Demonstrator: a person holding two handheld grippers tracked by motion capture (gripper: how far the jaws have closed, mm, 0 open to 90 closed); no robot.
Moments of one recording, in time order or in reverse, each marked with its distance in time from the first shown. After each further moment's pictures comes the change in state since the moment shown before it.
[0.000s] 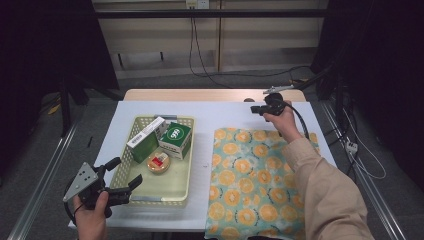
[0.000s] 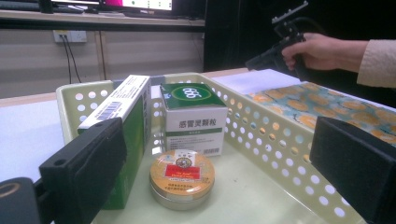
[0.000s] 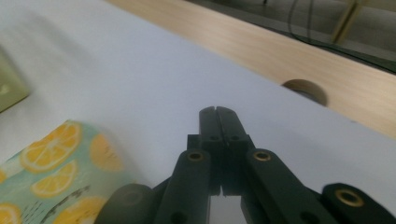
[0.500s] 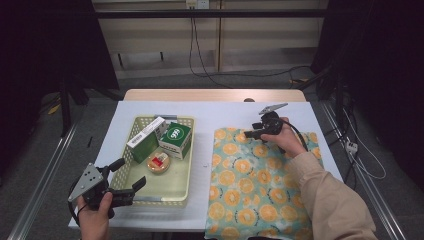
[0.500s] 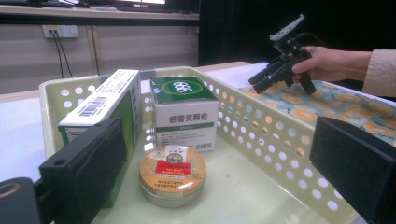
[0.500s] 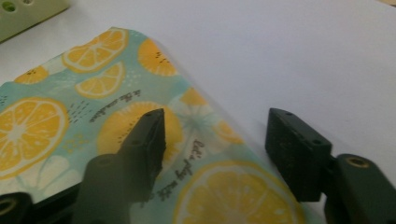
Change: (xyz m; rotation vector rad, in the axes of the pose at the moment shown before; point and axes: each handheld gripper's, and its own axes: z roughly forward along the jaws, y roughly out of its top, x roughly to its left) left arm -0.005 -0.002 0.005 0.025 -0.019 0.013; right arm 0.022 -0.046 0.004 0.120 0.107 -0.053
